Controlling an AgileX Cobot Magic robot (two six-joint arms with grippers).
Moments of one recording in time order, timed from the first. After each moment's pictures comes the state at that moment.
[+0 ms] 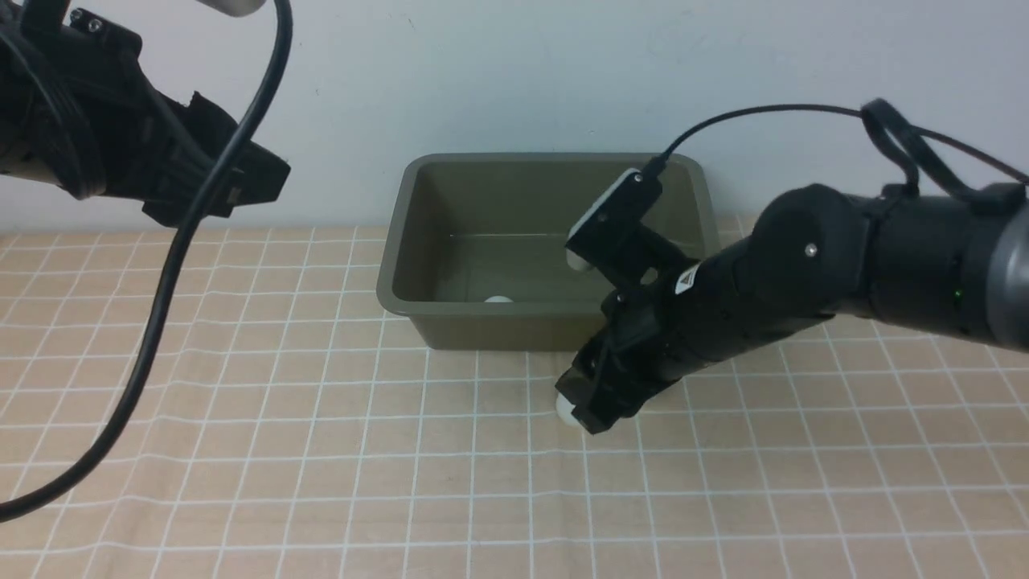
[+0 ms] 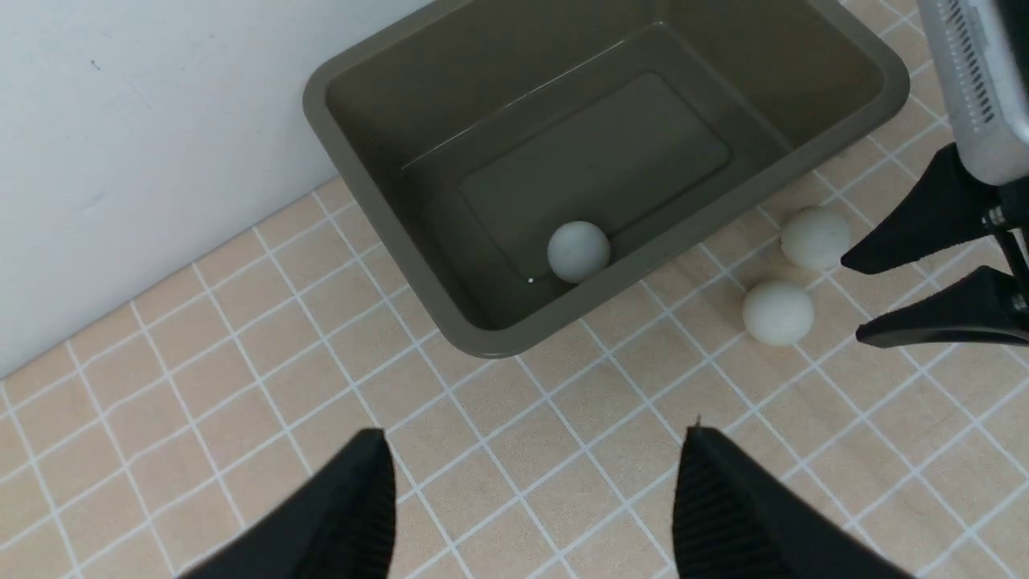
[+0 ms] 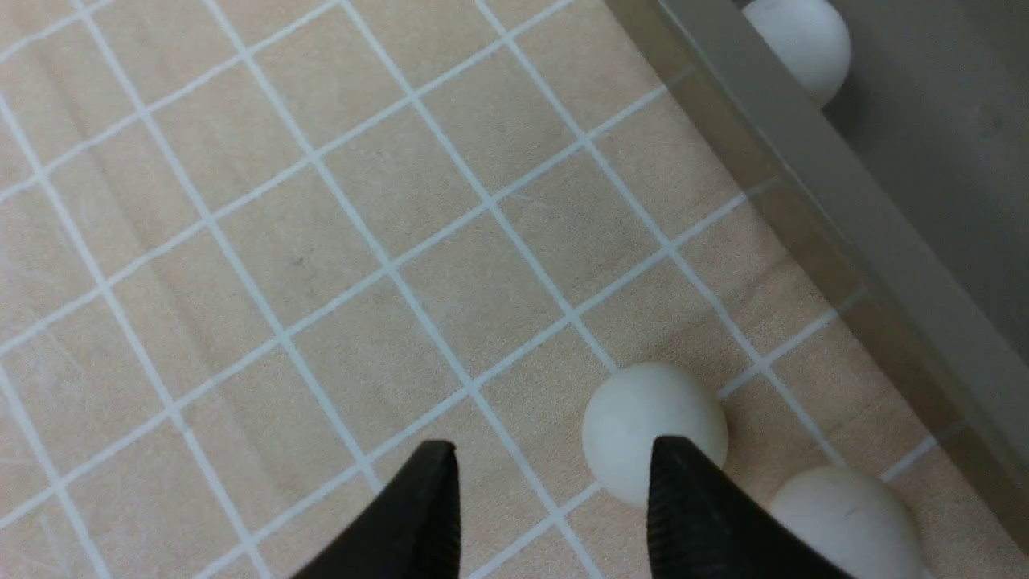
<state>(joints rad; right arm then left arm) 0.56 1.77 -1.19 0.47 0.59 -0.71 -0.16 1.22 -1.29 -0.35 0.91 0.53</state>
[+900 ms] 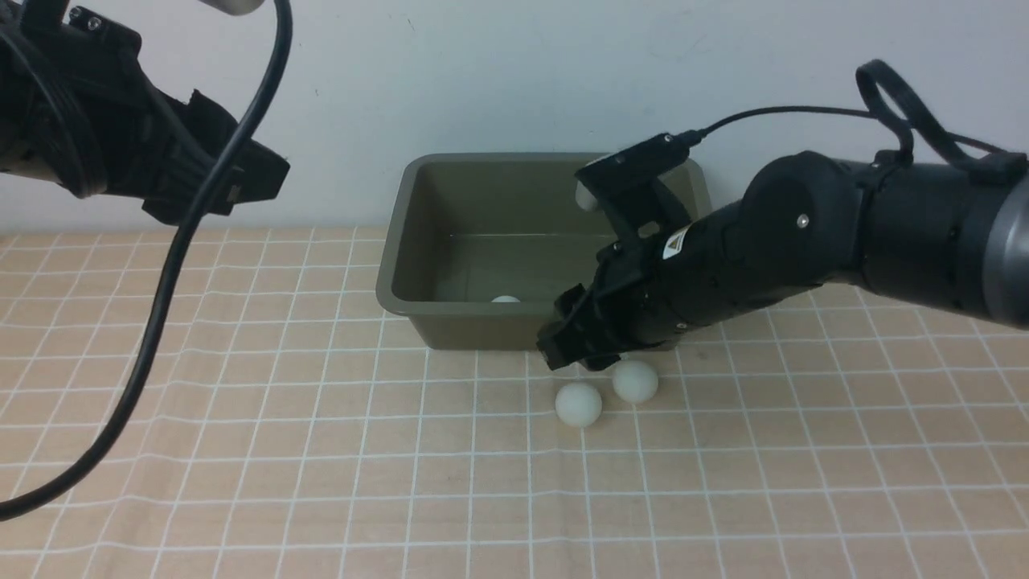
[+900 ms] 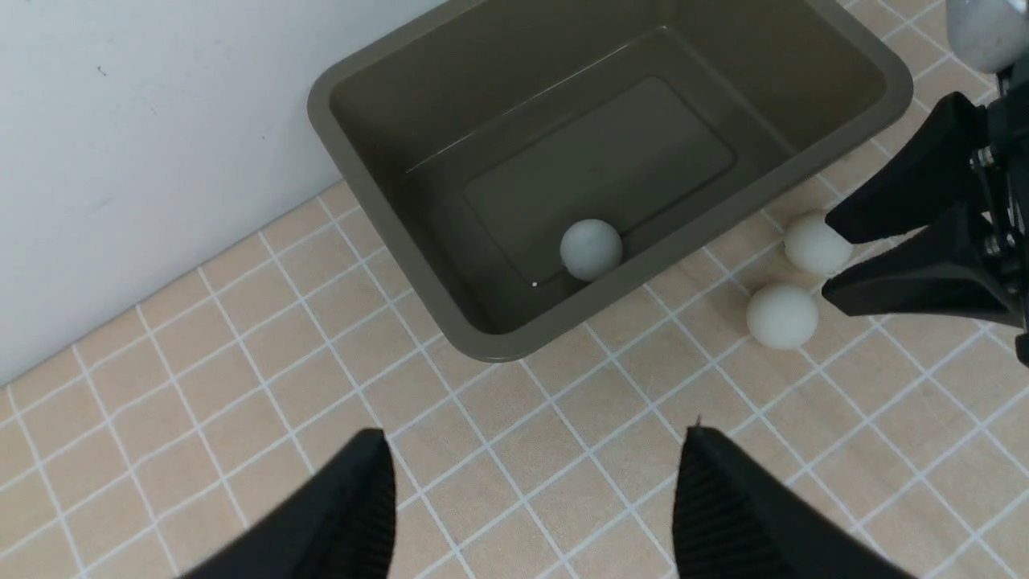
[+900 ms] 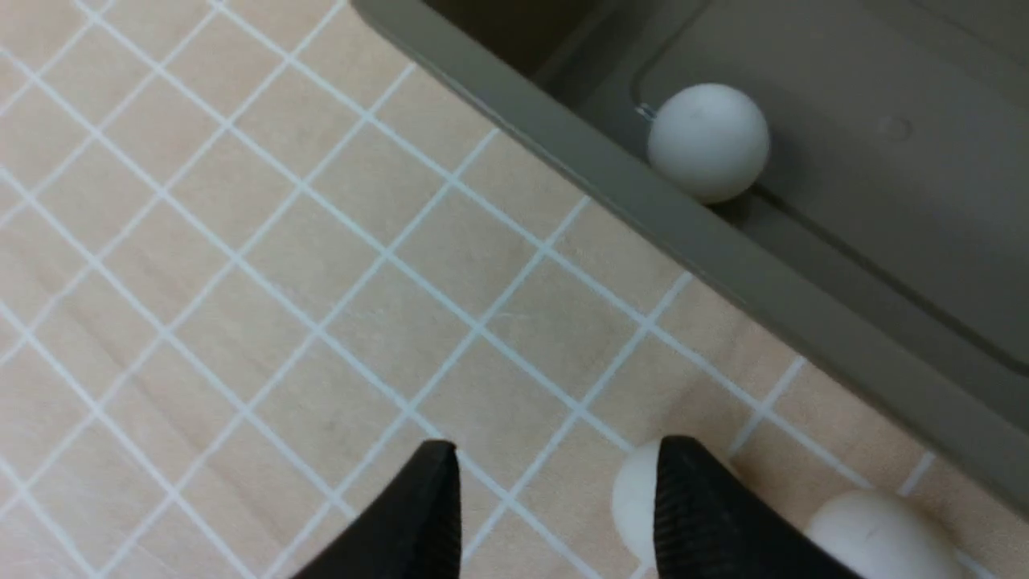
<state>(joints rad) 0.58 1.75 -1.24 0.44 0.56 -0.38 -0.16 1.22 -1.29 -0.35 0.90 0.53</state>
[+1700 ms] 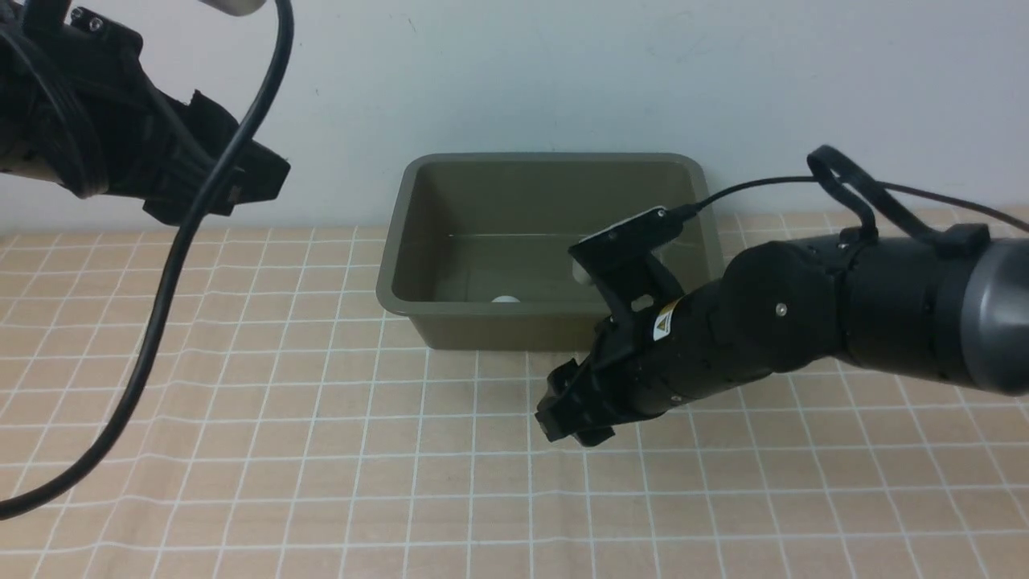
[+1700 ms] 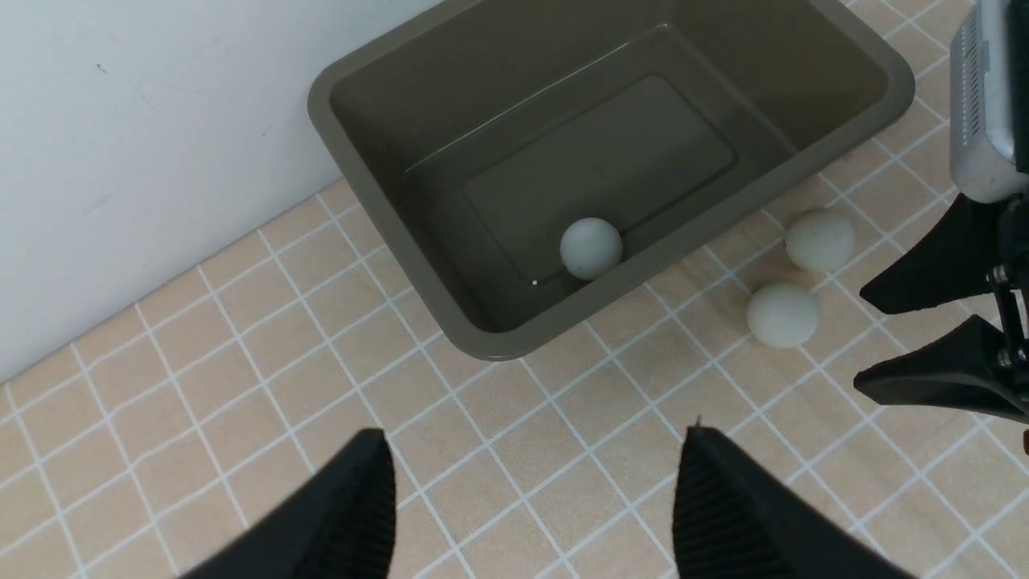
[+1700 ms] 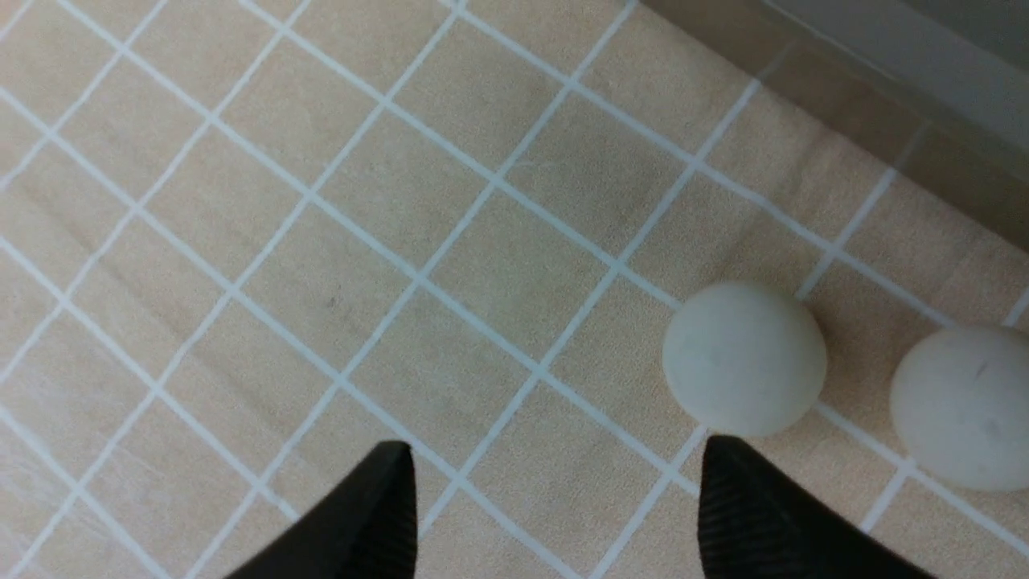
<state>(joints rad) 0.63 1.75 -1.12 0.36 0.50 -0.23 -0.16 1.22 -1.29 -0.35 0.90 0.53</state>
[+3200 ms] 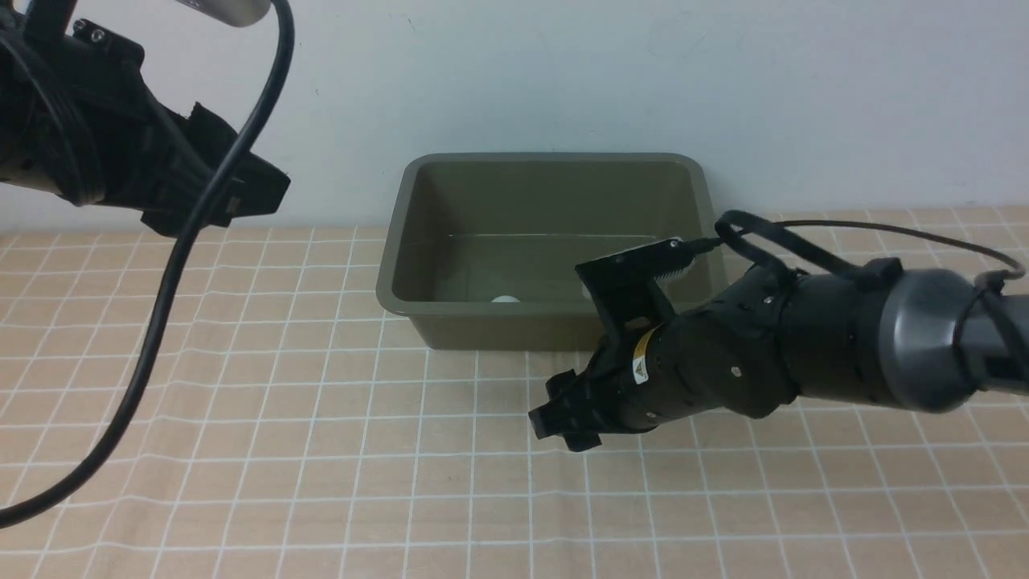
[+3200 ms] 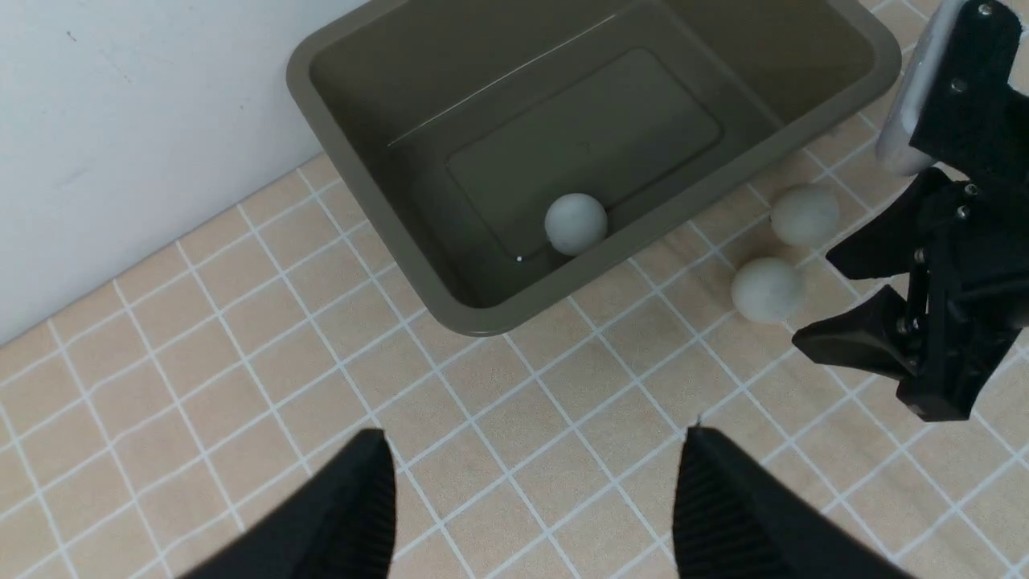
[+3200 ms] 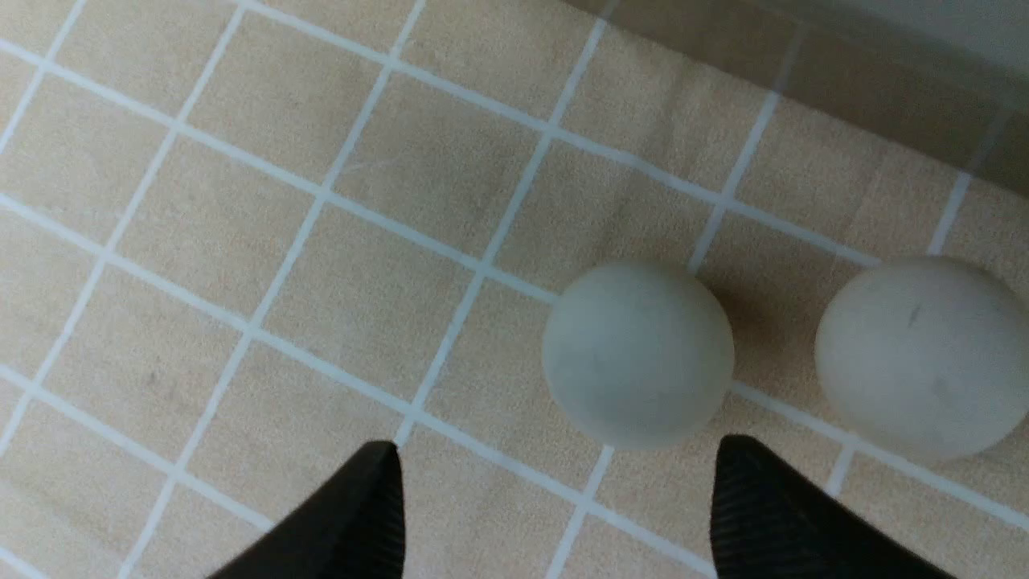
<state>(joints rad) 0.66 1.85 -1.12 -0.04 0.40 0.31 -0.16 1.22 -1.29 -0.35 0.94 0.53</state>
